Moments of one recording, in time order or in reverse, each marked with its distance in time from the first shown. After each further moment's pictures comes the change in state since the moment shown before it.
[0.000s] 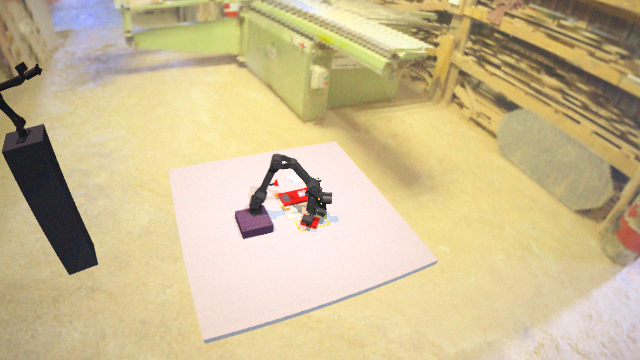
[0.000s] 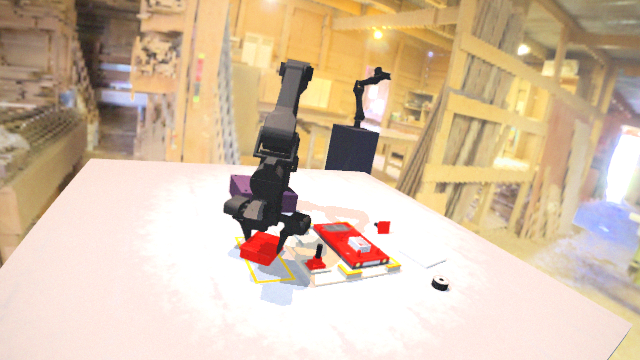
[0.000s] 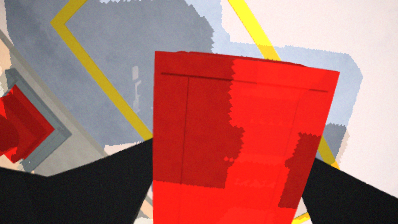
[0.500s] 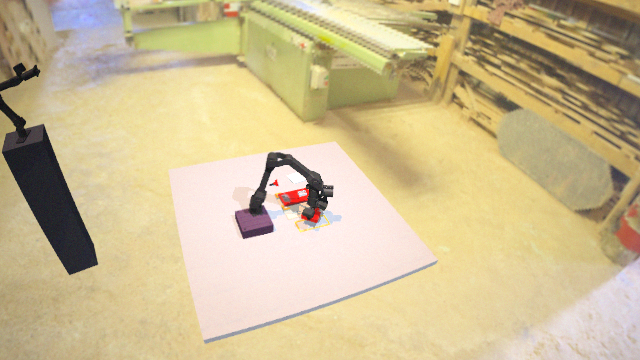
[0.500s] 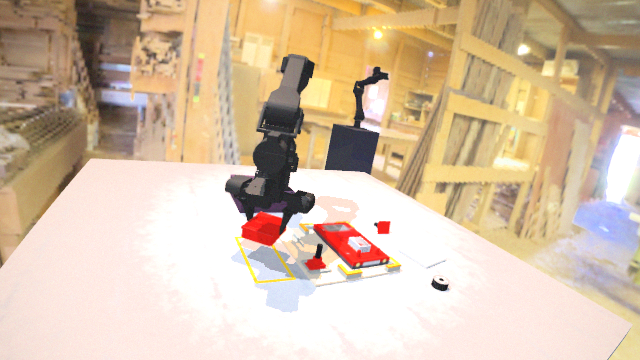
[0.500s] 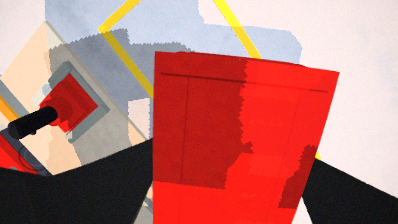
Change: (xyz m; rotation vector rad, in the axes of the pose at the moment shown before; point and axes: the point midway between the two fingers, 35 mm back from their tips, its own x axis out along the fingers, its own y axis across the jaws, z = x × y) arm -0.049 0.000 0.000 0.003 -0.001 0.000
